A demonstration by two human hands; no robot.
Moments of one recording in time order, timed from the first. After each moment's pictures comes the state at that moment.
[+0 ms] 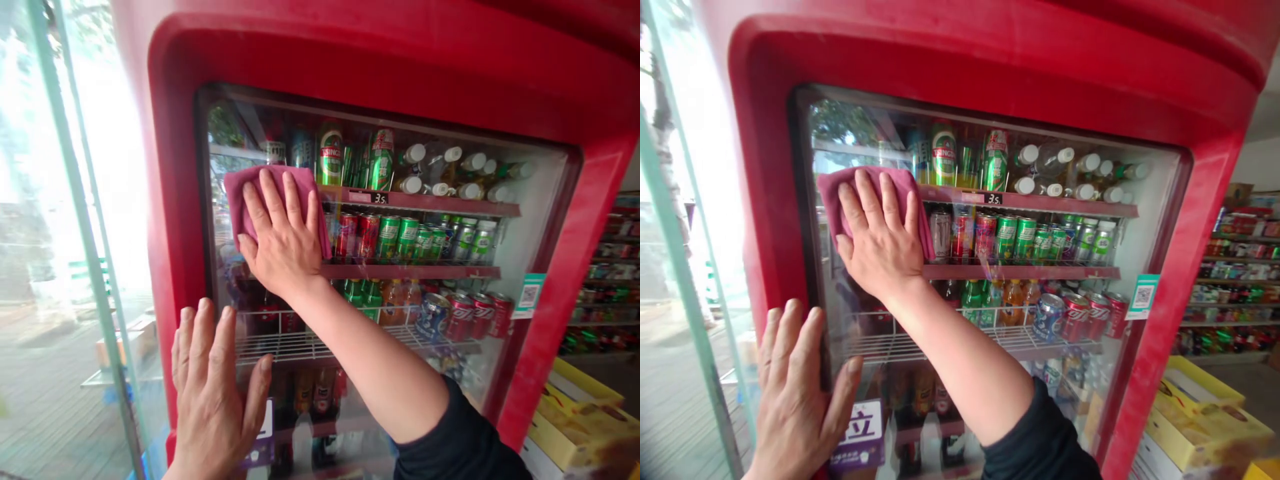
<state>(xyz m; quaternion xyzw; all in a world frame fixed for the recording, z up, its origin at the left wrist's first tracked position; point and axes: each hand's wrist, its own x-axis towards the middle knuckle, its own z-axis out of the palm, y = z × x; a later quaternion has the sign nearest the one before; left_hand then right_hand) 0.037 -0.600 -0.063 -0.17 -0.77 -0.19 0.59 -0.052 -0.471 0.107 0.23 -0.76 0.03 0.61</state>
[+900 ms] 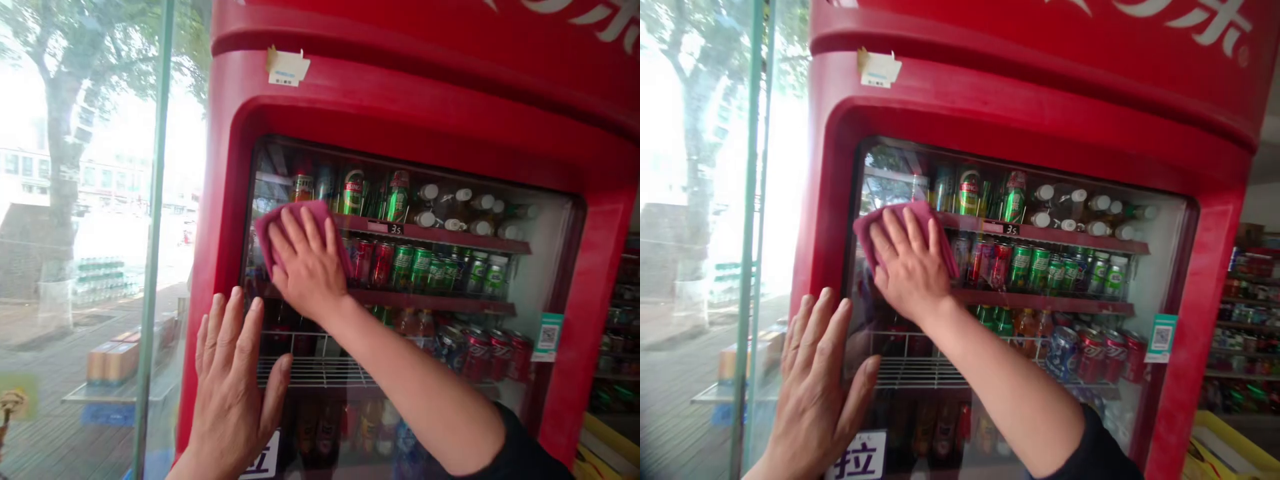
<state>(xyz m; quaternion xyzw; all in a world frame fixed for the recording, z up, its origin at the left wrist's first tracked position) 0.030 -0.609 -0.026 -0.21 -0.72 -0.17 0.64 -0.053 -0.462 0.103 0.30 -0.75 -0.04 0.59</state>
